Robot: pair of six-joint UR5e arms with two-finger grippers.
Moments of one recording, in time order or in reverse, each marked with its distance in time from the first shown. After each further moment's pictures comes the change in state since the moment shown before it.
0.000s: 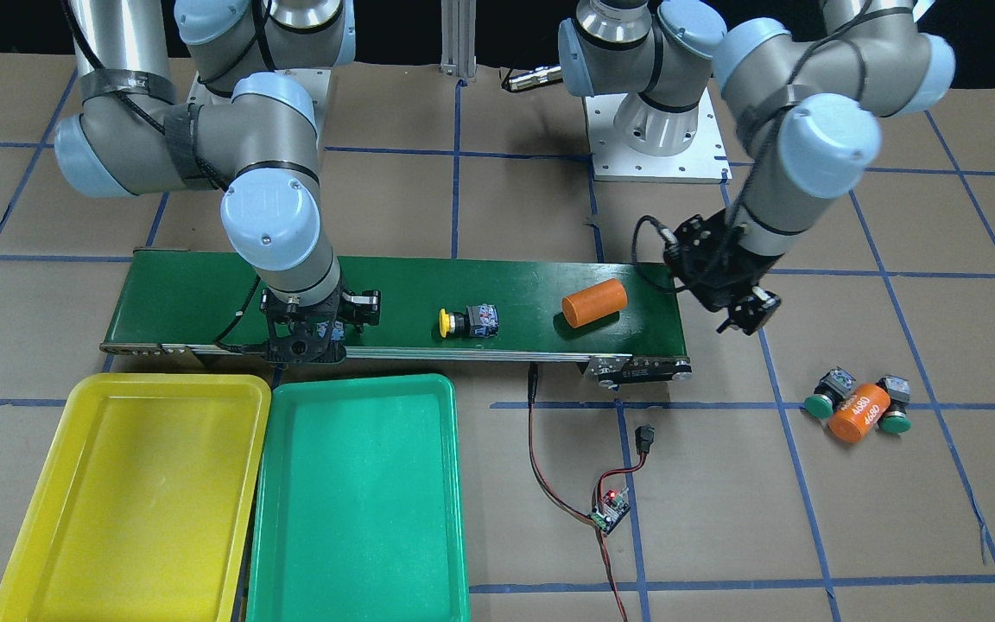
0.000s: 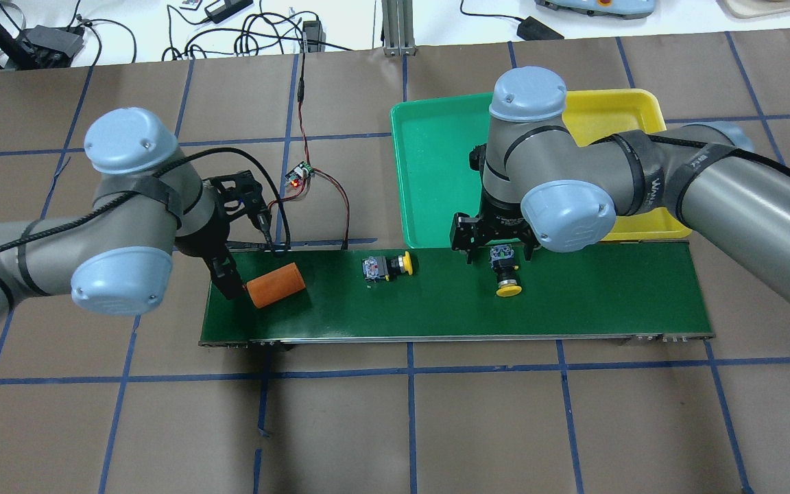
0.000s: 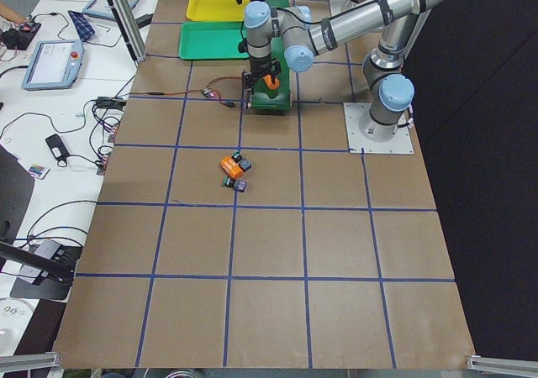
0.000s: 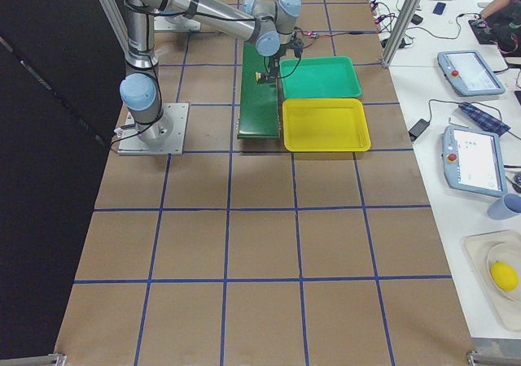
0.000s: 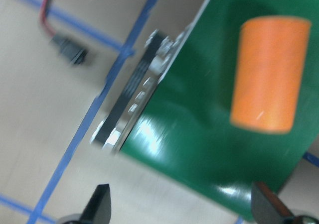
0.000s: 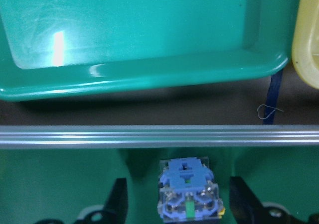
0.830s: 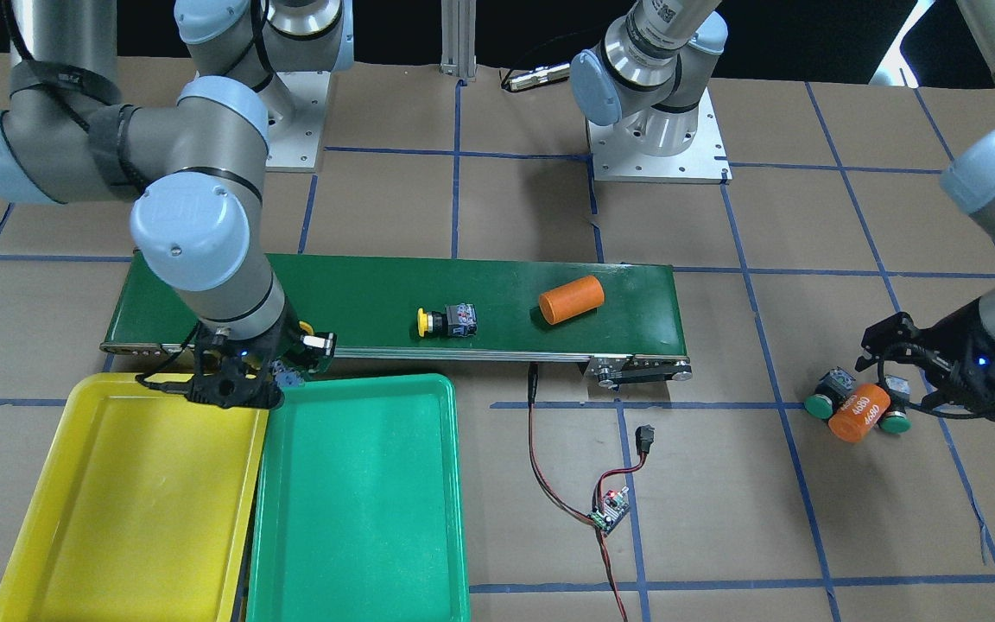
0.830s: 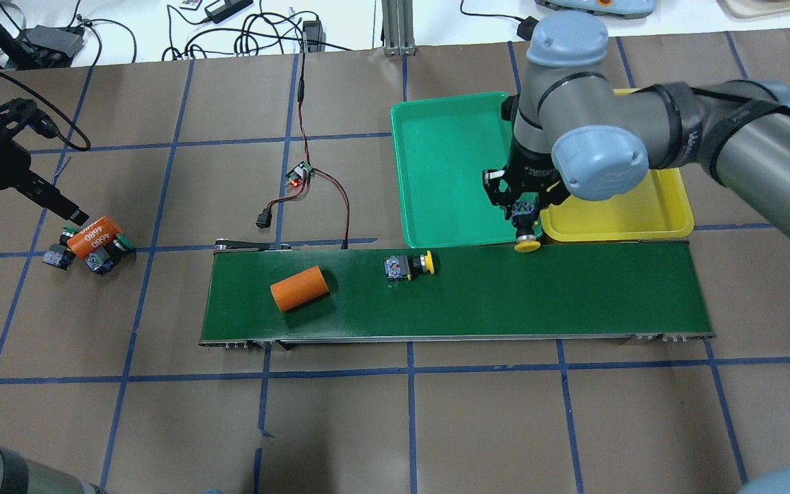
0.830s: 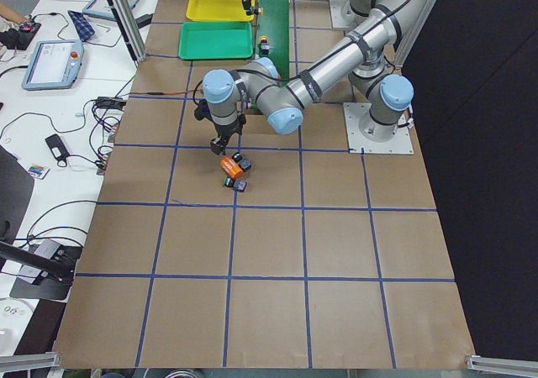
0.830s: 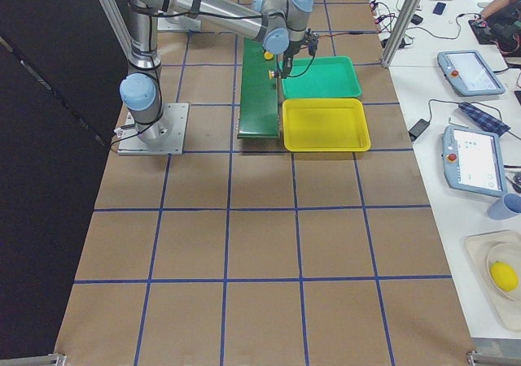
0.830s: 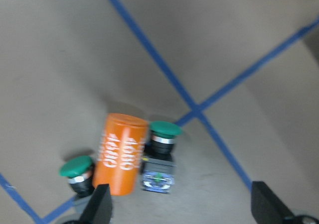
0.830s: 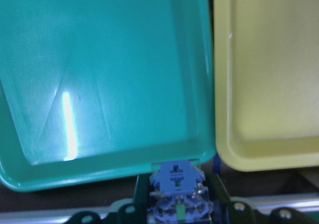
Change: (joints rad) left arm 0.356 -0.344 0.309 0.041 -0.042 -0.002; right arm -0.089 0.077 -0.238 0.000 -0.017 -0.020
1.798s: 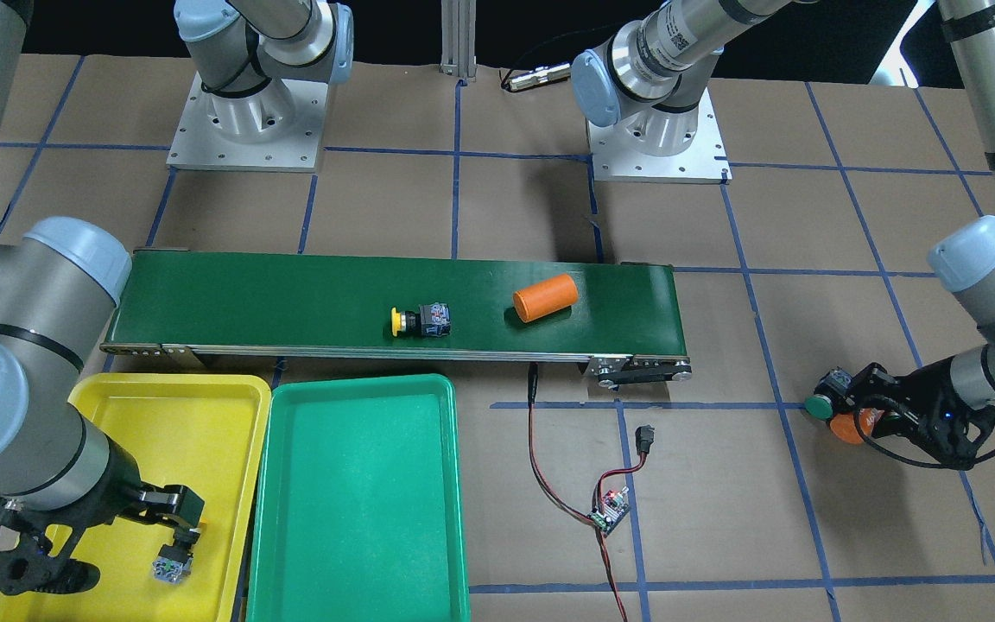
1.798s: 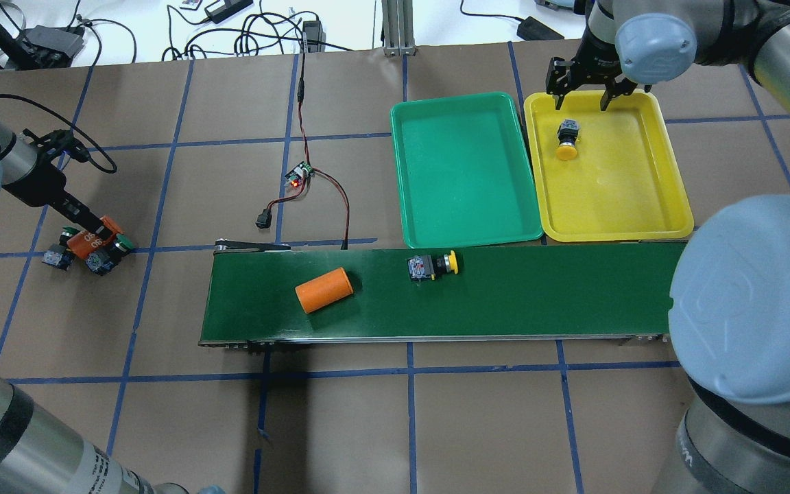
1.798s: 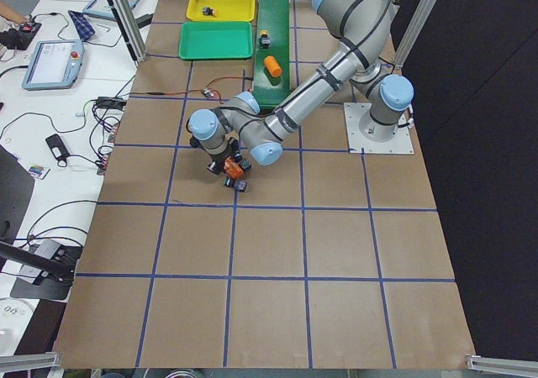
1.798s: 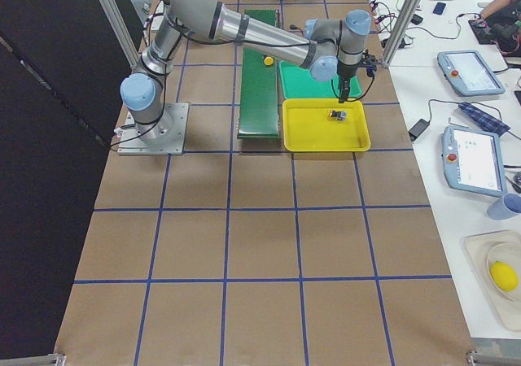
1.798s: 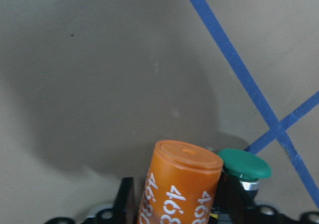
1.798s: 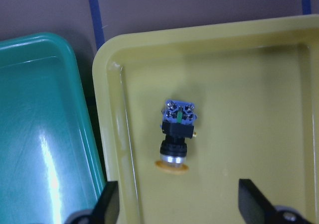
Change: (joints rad) left arm 0.006 -0.154 0.041 0.027 0.001 0.050; right arm -0.155 0.201 -0.298 0.036 -0.015 -0.124
